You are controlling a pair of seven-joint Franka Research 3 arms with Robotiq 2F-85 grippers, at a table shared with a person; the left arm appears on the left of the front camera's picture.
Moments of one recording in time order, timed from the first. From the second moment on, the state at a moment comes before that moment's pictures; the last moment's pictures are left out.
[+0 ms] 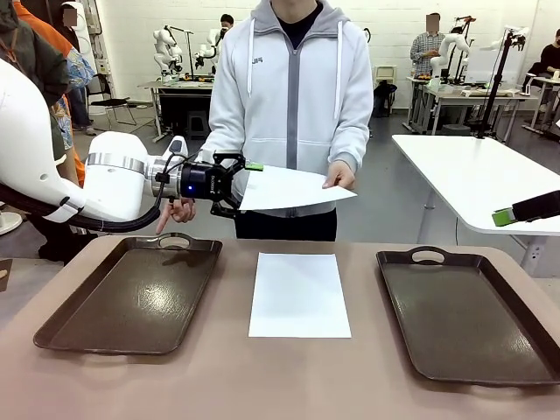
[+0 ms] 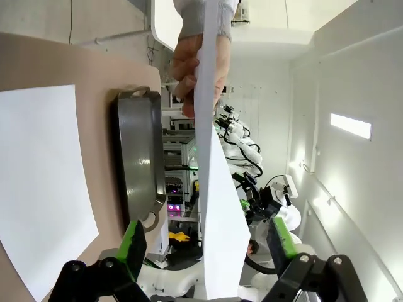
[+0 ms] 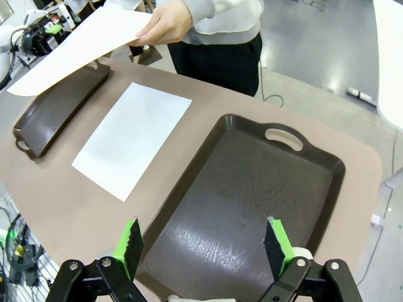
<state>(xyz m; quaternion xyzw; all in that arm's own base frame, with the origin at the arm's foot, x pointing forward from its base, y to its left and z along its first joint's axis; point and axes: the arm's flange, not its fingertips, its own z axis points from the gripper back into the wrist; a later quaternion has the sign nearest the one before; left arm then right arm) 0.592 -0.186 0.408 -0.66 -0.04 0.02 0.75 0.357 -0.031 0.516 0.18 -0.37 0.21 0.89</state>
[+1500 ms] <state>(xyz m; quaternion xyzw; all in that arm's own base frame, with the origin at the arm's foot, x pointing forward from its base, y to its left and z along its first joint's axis) 0.592 -0.186 0.401 -0.67 -0.02 0.02 0.74 0.357 -0.031 0.516 0.18 -0.37 0.21 0.89</state>
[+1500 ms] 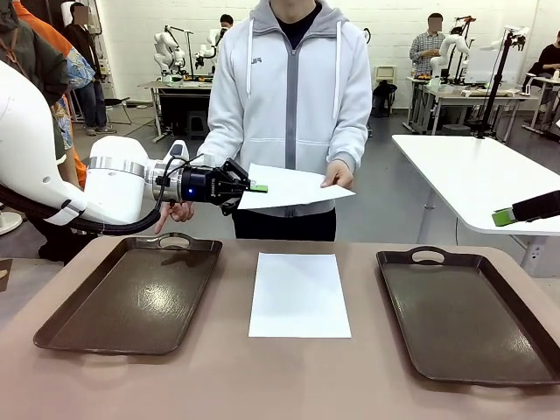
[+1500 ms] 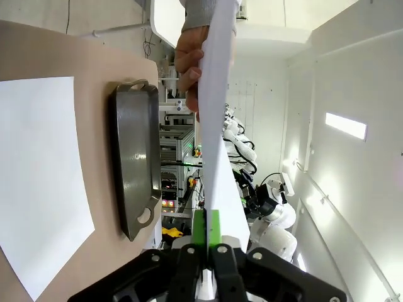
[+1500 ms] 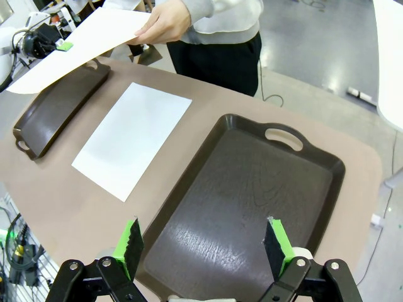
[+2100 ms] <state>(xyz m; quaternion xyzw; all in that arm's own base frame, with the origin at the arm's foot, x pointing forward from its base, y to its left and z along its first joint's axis) 0.592 -0.187 0.402 -0.67 -0.02 0.02 0.74 0.357 -0.031 0.516 0.18 -0.37 0.21 0.89</state>
